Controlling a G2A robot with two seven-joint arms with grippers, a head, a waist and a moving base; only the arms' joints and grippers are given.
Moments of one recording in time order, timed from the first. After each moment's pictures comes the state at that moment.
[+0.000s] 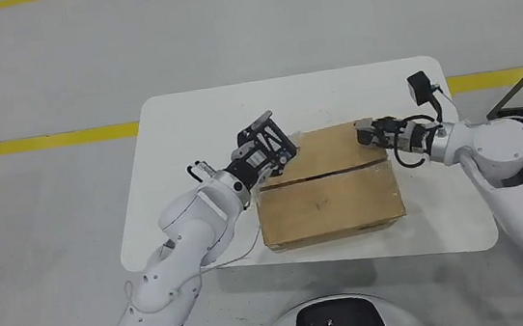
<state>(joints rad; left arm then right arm) 0.76 -1.10 -0.92 -1.78 1.55 -0.37 -0.37 -0.96 -1.11 1.40 -1.49 0.14 0.18 0.81</state>
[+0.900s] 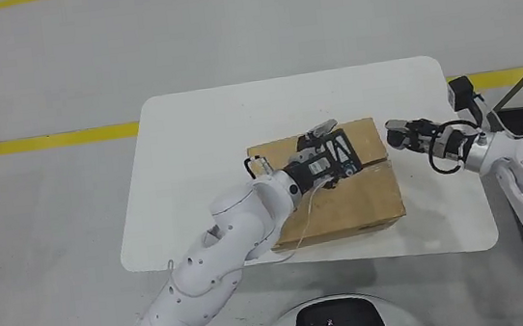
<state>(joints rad) 0.64 -1.21 -0.72 -1.71 1.50 -0.41 -0.39 -1.11 -1.08 1.55 -1.56 0.20 0.15 0.82</state>
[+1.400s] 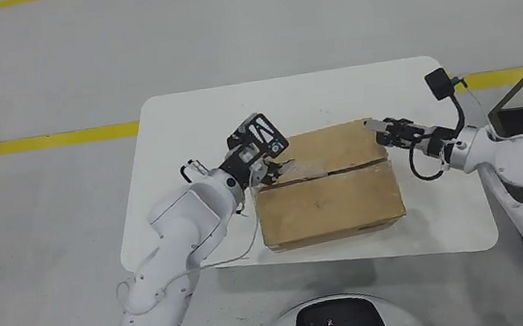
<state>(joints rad) 0.83 -1.14 -1.08 -1.85 1.41 -0.46 -0.66 -1.07 -1.07 1.44 -1.69 -0.10 0.01 0.77</state>
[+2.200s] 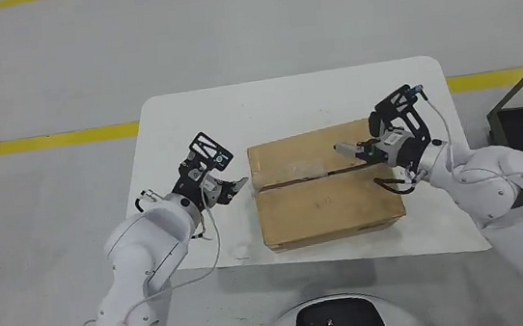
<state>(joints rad) 1.00 -1.10 -1.29 -1.94 1.34 -0.46 -0.82 -1.08 -1.06 1.29 -1.80 -0.65 -0.15 0.59</state>
